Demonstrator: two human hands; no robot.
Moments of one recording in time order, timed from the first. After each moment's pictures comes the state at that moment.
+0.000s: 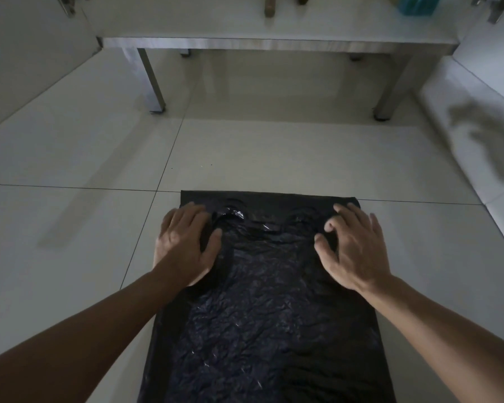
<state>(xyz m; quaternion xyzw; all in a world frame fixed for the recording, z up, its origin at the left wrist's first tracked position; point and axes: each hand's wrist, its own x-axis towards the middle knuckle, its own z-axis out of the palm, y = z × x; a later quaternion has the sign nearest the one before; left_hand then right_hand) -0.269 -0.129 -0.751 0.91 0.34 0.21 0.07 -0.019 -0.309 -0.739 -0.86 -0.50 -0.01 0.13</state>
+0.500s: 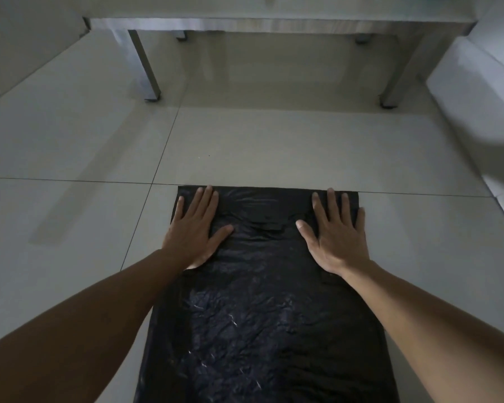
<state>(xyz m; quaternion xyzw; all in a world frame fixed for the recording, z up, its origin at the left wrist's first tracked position) -0.247 -0.093 -0.794 0.94 0.35 -0.05 0.05 -0.007 -0.273 -0.788 -0.88 -0.47 0.09 0.00</state>
